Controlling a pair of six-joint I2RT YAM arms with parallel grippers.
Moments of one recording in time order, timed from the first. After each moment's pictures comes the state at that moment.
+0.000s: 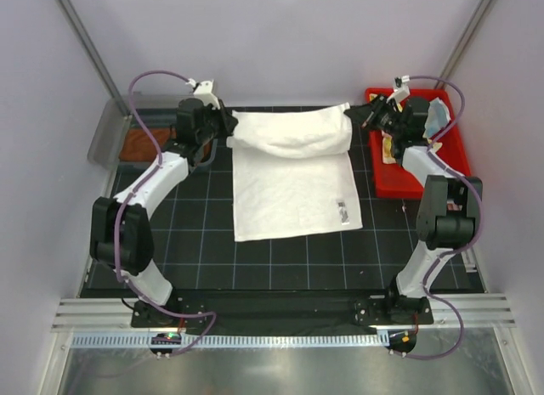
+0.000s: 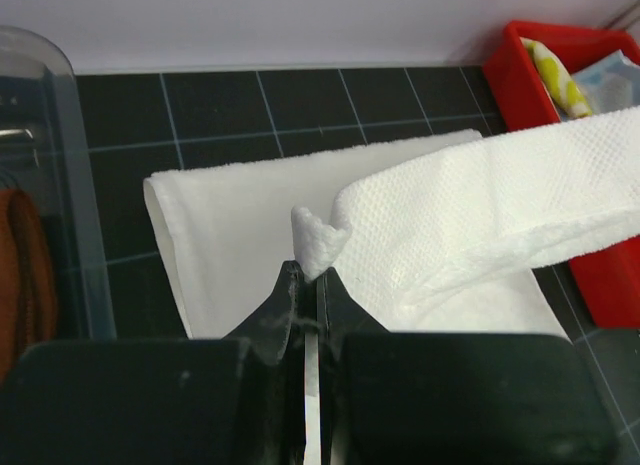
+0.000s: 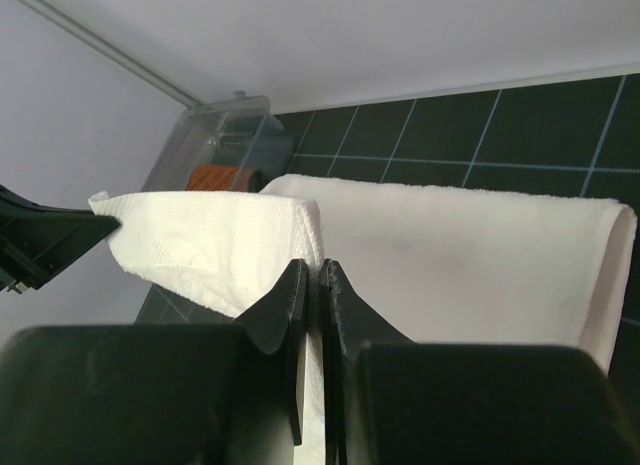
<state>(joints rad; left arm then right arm) -0.27 1.69 1.34 0.10 0.16 -0.31 -0.07 1.85 1.29 0.46 -0.71 0.67</state>
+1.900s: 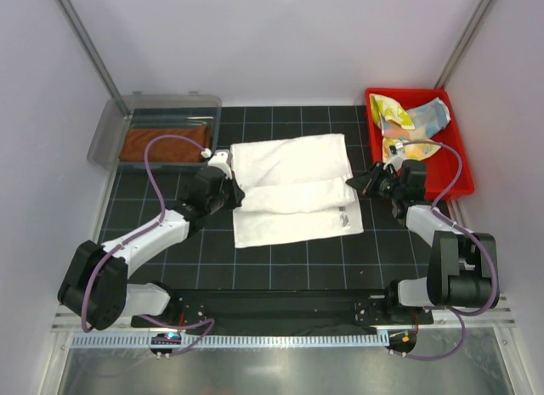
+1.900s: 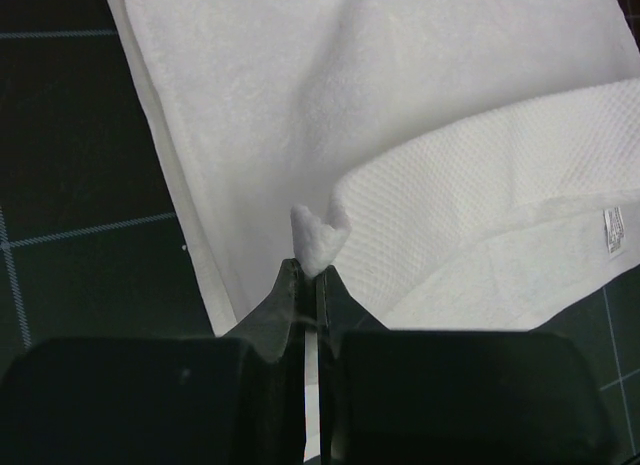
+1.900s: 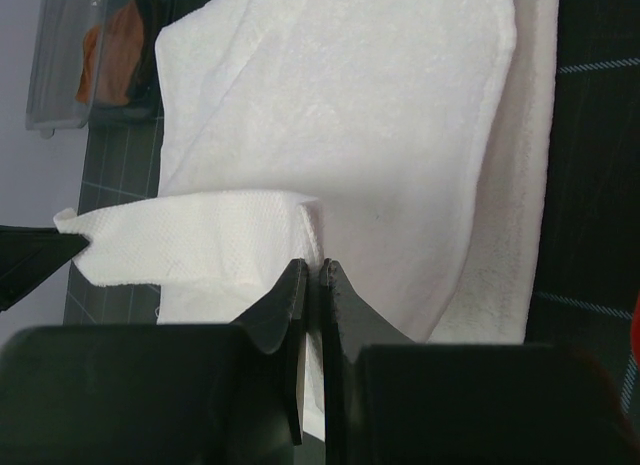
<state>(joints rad) -0.53 1.29 0.71 0.02 -0.04 -0.45 -0.09 1.37 0.58 0.31 -0.64 0.52</state>
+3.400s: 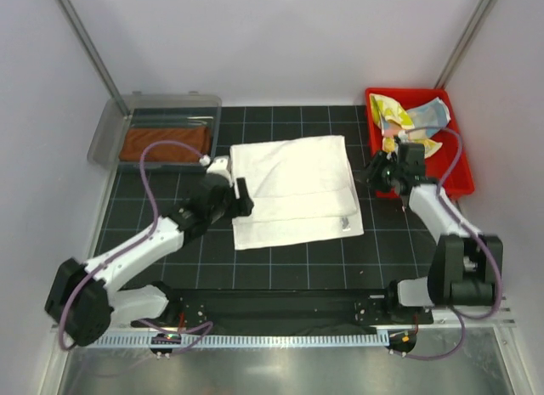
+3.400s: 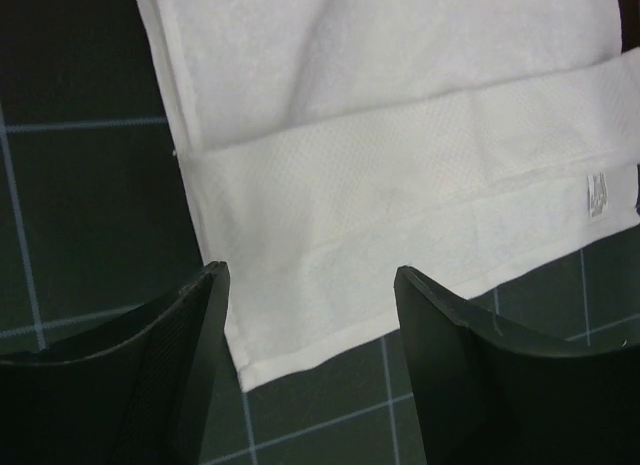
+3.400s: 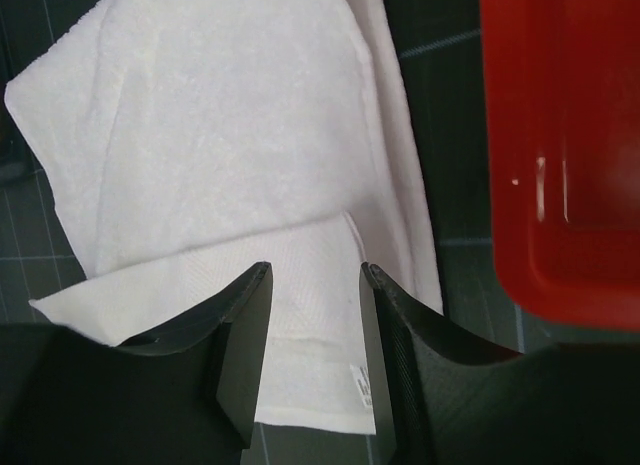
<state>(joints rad) -0.65 1.09 0.66 -0.21 -0.17 -0.57 -0.06 1.26 0.74 -0.17 -0.31 0.50</state>
